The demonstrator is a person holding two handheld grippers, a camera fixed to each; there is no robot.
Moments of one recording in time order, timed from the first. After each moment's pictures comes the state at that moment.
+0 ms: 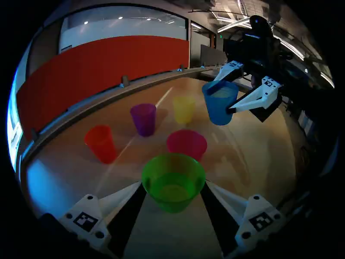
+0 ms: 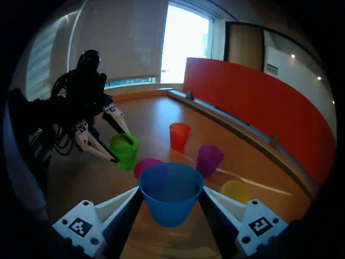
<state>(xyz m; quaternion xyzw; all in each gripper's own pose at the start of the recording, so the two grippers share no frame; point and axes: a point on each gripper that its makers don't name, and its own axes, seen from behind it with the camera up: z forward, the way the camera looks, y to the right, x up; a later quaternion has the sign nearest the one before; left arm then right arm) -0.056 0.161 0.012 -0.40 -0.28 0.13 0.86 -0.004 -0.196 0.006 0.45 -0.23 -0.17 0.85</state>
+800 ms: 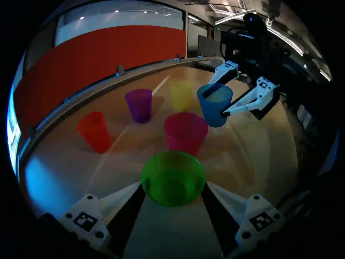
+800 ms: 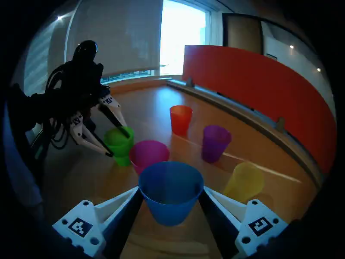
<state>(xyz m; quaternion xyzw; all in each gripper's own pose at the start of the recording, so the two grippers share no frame) -0.085 0.158 0.008 -0.41 -0.30 0.14 0.85 -0.055 -0.198 0.007 0.45 -0.26 -0.15 0.84</state>
